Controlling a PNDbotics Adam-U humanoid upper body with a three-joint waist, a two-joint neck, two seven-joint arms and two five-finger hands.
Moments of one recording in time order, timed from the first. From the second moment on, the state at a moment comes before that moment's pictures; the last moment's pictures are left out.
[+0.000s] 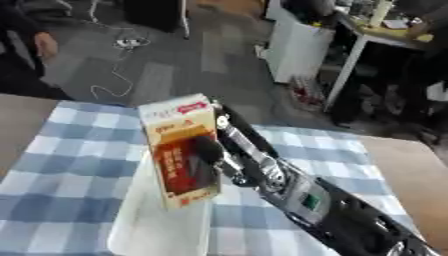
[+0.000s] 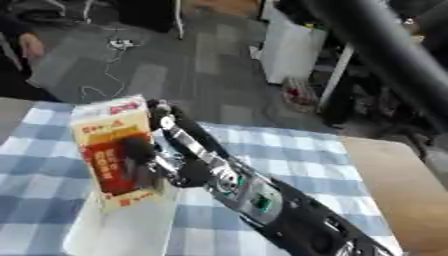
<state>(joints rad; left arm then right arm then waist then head) -0.57 0.53 -0.04 -1.99 -0.05 -0.28 0.12 -0.57 -0.51 0.45 -1.74 0.15 -0.47 -0.07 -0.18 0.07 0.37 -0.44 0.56</state>
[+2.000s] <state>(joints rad) -0.60 0.53 -0.03 -1.99 -0.09 -0.25 0.11 -0.58 -0.55 0.37 -1.59 0.34 -0.41 -0.01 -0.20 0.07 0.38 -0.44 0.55</state>
